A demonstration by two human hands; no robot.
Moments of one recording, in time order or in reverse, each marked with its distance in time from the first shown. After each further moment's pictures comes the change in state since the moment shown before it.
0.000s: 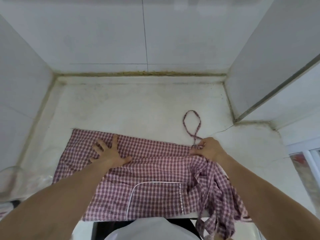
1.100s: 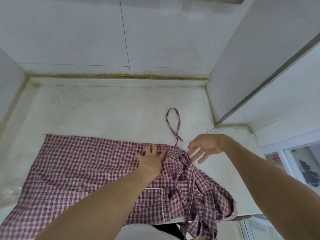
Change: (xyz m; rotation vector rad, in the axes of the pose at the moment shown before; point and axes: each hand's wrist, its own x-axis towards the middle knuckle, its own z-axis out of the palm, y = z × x) left_hand -0.077 0.180 0.057 0.552 0.044 0.501; right_hand -0.001 -0.009 -0.085 0.198 -0.621 0.203
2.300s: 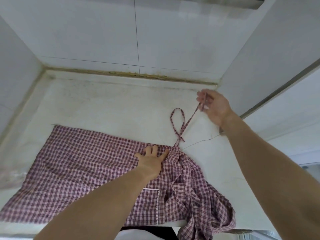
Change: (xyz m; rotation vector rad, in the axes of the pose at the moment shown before) left_hand -0.008 0.001 -0.002 -0.040 0.008 -0.015; right_hand -0.015 -0.082 -0.063 0.909 0.447 -0.676
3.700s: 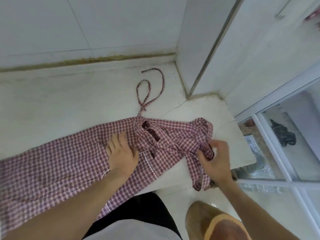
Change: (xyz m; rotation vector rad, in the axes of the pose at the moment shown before) left_hand -0.038 0.010 0.074 -0.388 0.700 -0.101; right_hand -0.232 0.210 -0.148 -0.847 0.514 -0.430
